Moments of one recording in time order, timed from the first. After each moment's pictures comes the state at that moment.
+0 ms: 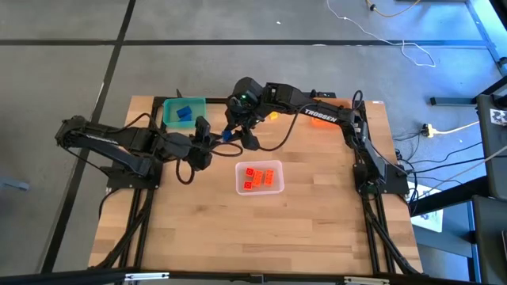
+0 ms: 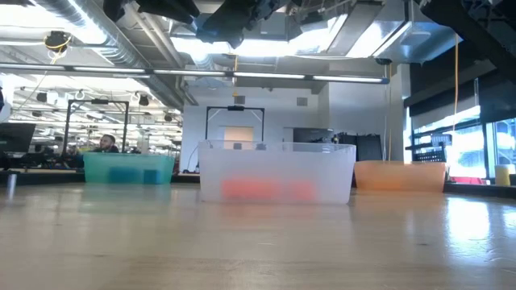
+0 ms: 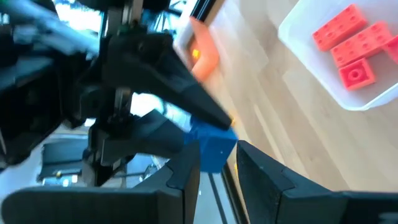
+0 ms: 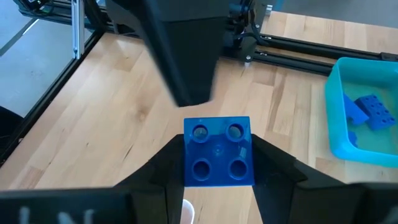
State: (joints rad) left arm -0.19 1.05 1.04 -0.50 -0.65 0.92; right arm -0.24 2.17 2.34 -0.94 -0.48 -0.34
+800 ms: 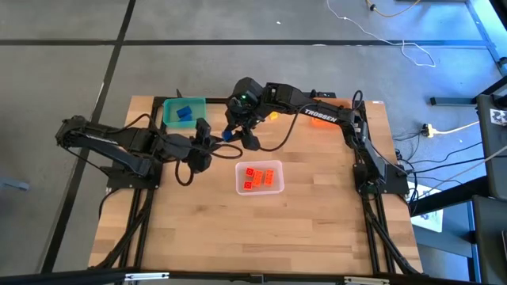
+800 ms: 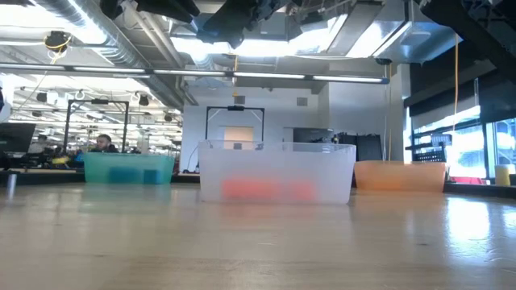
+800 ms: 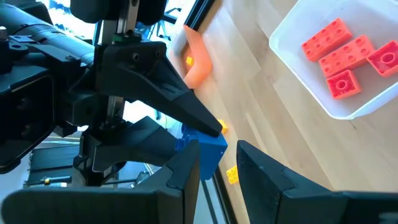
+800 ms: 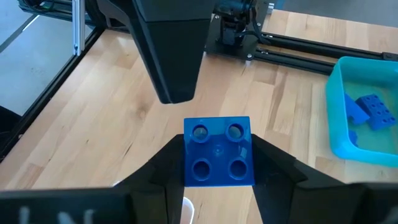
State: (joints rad) left arm -0.19 1.05 1.04 -0.51 -0.61 0.89; right arm -0.24 2.17 2.34 -0.95 -0.48 -0.36
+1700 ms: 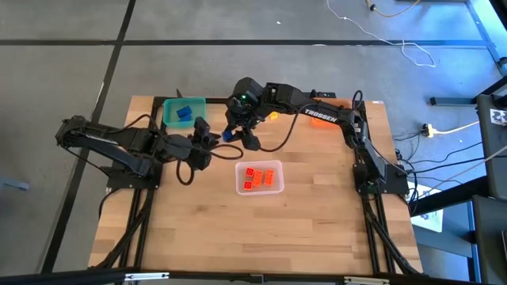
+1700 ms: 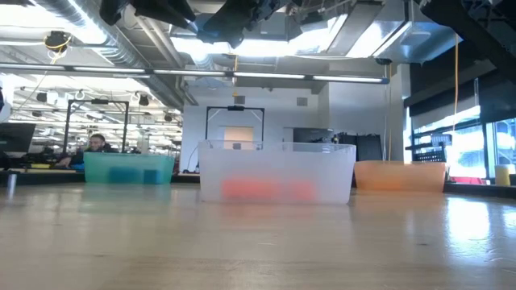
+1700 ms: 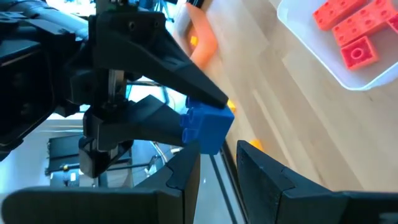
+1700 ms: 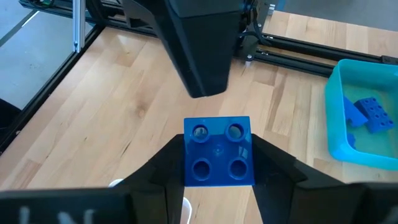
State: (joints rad) left arm -0.19 1.05 1.04 -0.54 -0.69 0.93; right arm -0.24 2.17 2.34 -0.95 -0.48 -0.38
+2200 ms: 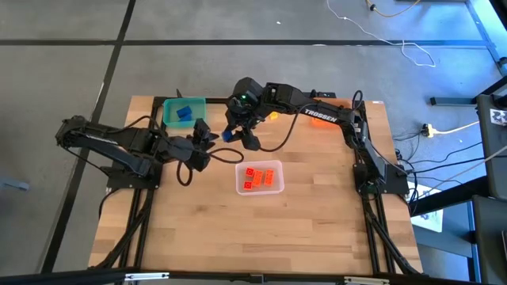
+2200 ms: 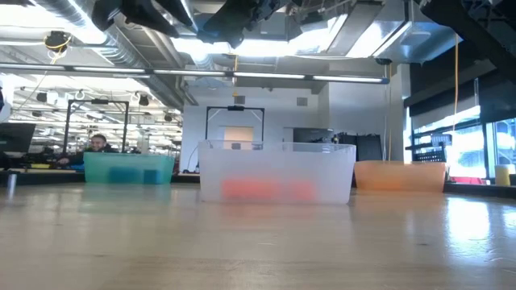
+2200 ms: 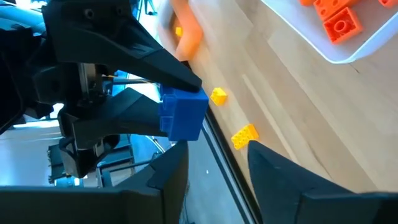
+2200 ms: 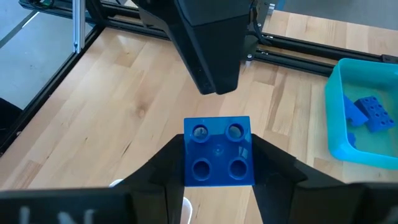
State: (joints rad) left arm -0.19 1.05 1.04 -0.62 -0.69 0.98; right arm -0.24 2.17 2.34 -0.95 -0.48 -0.37
